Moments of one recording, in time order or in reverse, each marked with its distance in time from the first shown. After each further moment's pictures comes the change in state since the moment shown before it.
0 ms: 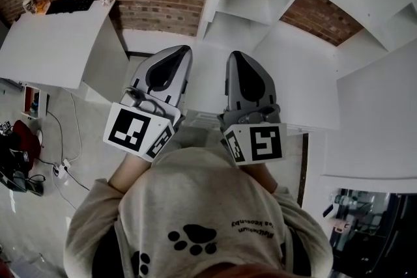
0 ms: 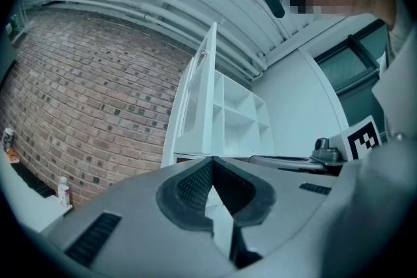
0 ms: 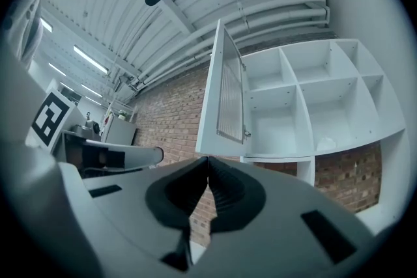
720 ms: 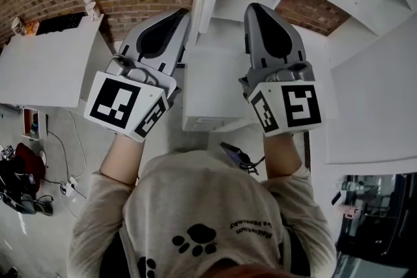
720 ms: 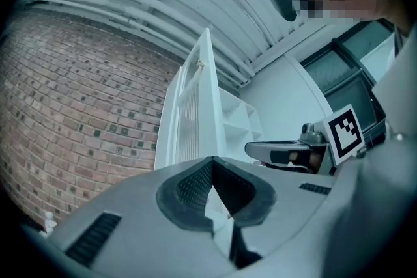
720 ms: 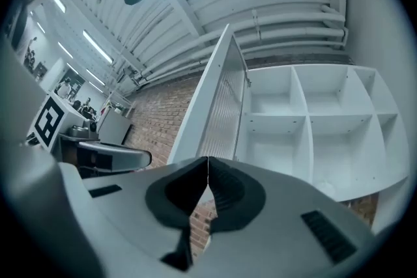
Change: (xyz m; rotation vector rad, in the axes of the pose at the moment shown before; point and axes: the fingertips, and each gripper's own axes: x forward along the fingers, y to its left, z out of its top) left arm 0.050 0.024 0.073 0.090 -0.063 -0.116; right arm 0.055 -0.043 0.088 -0.148 -0.043 -0.028
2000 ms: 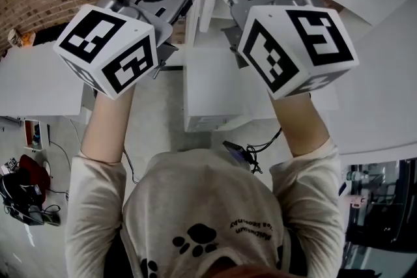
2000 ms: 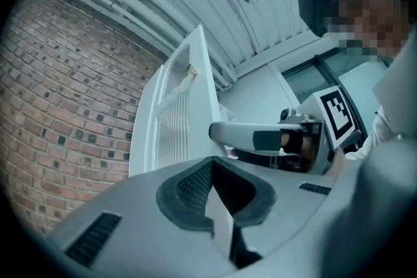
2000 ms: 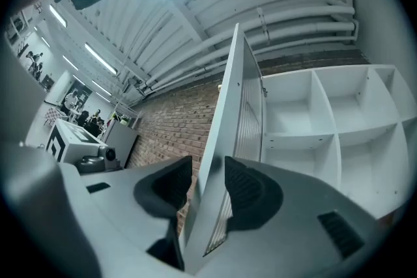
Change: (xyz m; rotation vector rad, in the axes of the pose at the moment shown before) left arm 0.043 0.005 0.066 -0.003 0.008 -0.247; right arm 0.063 0.024 0.094 0.045 -0.044 0.078
